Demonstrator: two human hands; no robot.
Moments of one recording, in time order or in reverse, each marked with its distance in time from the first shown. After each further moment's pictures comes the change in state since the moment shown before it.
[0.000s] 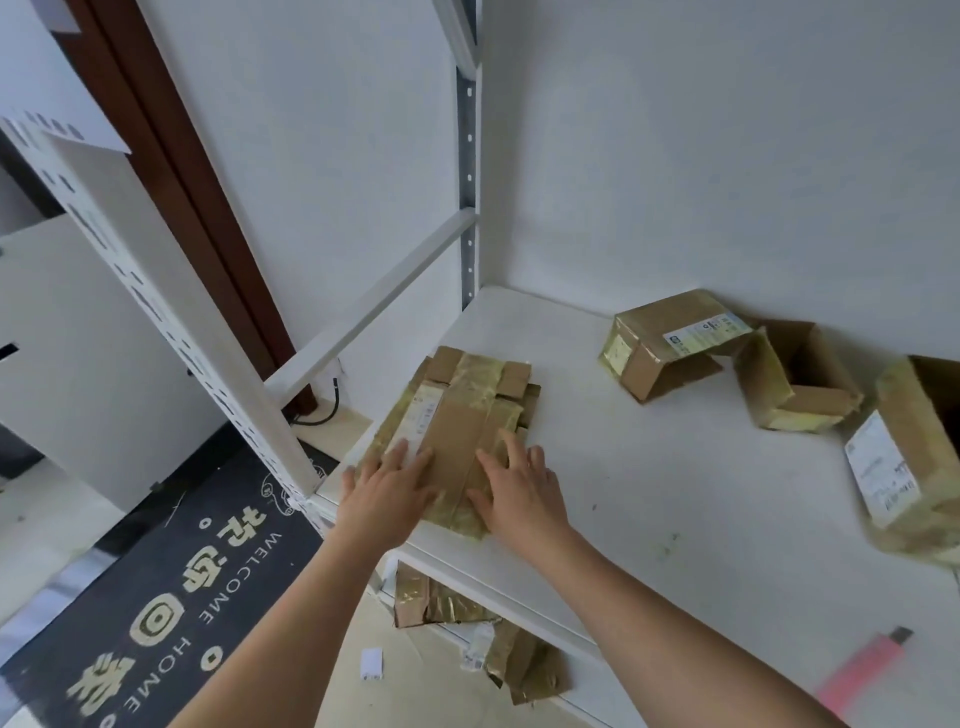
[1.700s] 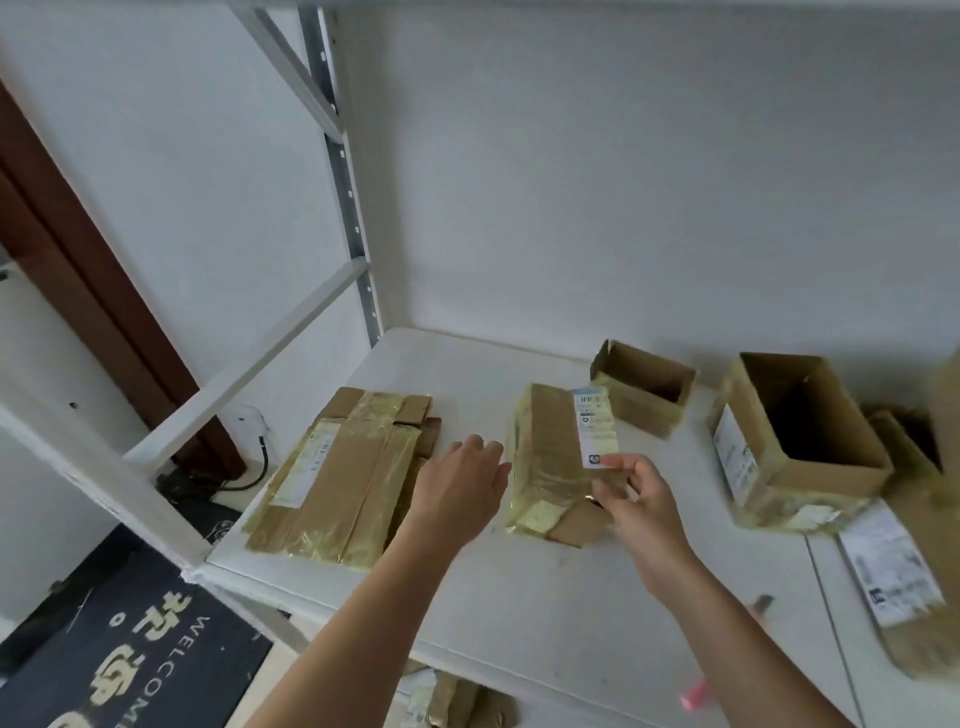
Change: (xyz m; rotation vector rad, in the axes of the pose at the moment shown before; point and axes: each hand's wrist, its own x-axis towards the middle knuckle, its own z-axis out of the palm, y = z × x) left_hand 0.006 0.189 -0.017 0.028 0.321 0.429; right_hand -0.100 0.162 -0.090 1.236 0.466 0.507
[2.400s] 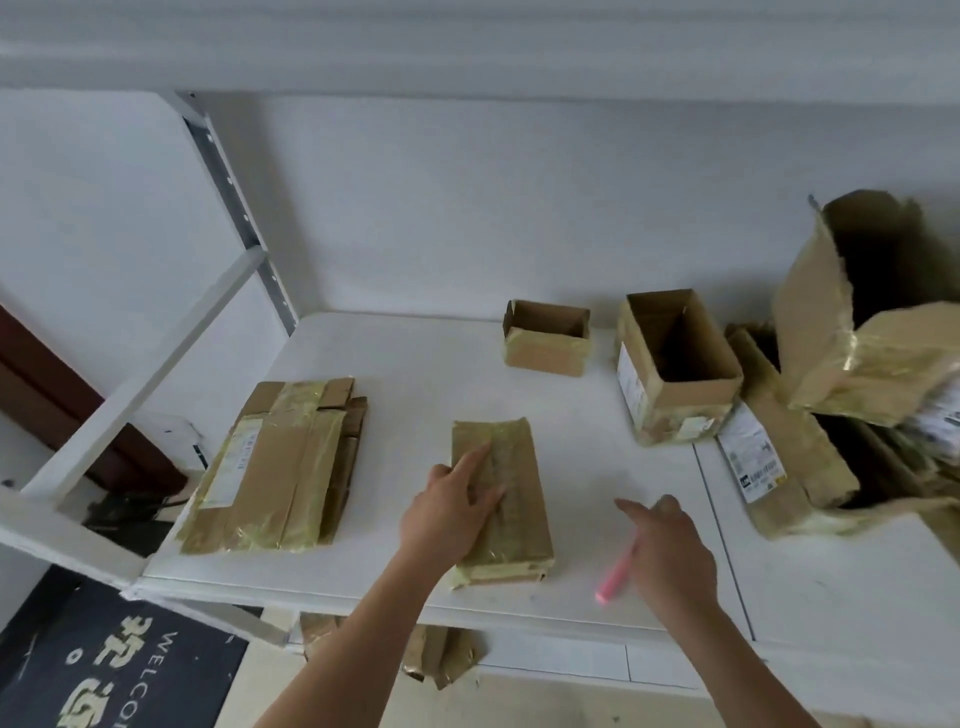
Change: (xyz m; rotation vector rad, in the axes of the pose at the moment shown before) left_hand -0.048 0.060 0.028 -0.372 -0.278 -0.163; right_hand -0.083 0.050 -0.106 -1.197 0.116 0.057
